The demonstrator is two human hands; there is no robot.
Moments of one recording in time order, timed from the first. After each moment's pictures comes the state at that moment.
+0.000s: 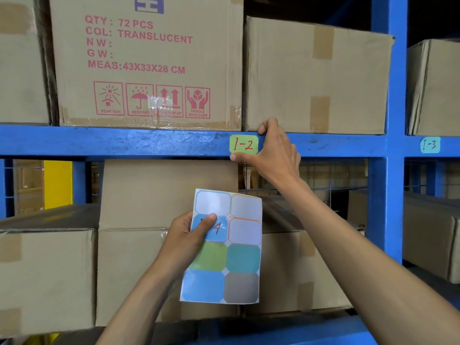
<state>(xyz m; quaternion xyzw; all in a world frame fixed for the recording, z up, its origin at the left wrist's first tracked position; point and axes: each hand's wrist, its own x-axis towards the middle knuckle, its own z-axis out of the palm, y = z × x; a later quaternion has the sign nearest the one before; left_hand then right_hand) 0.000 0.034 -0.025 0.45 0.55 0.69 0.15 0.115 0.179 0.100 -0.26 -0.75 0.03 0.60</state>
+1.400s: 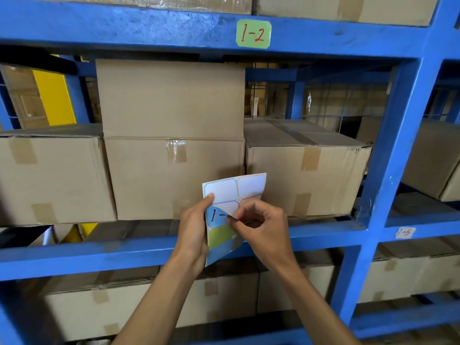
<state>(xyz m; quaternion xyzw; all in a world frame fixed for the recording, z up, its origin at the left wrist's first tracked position) 0.038 0.014 -0.155 0.21 0.50 0.76 0.36 0.148 0.096 -0.173 -0.16 -0.75 0.41 0.49</state>
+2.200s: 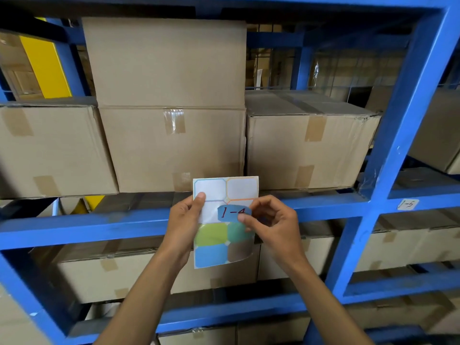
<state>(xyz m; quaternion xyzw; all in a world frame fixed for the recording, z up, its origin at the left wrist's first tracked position) 0.022 -0.005 -0.209 0.26 0.60 0.70 0.28 0.172 0.092 -0.223 -0.16 -0.68 0.54 0.47</state>
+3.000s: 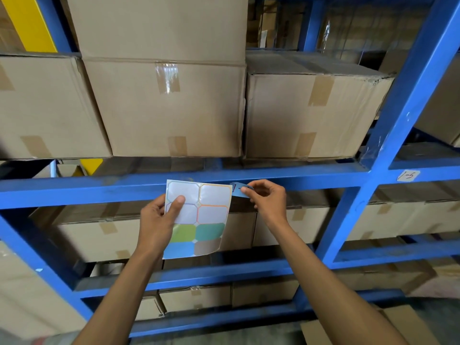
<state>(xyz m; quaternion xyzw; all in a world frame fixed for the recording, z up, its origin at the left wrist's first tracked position) 0.010 -0.047 -0.281 0.25 0.66 0.69 0.17 0.142 0.153 -0.302 -0.32 -0.67 0.50 0.44</state>
